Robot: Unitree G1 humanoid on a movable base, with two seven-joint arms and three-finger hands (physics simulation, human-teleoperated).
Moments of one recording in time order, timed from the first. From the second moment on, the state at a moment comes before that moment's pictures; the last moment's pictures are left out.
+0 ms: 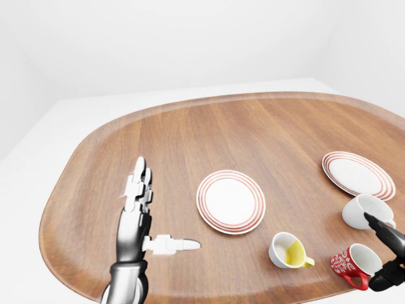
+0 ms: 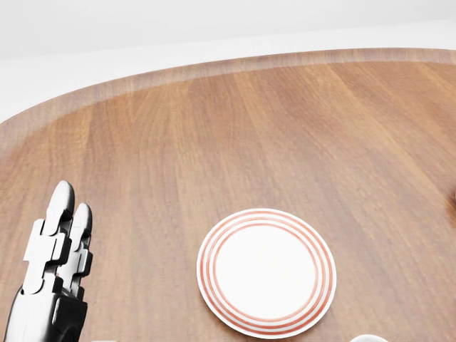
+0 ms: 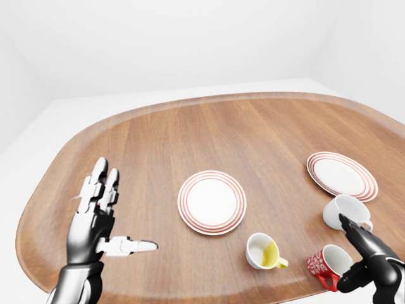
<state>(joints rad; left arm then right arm) 0.42 0.05 -0.15 -0.63 0.07 -0.08 0.02 0.14 -0.56 -0.66 0.37 -0.89 -0.09 0.52</state>
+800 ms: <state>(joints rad) 0.41 0.05 -0.15 -0.61 0.07 -0.07 0.02 0.11 -0.61 -0.57 0.52 -0.79 -0.09 0.46</state>
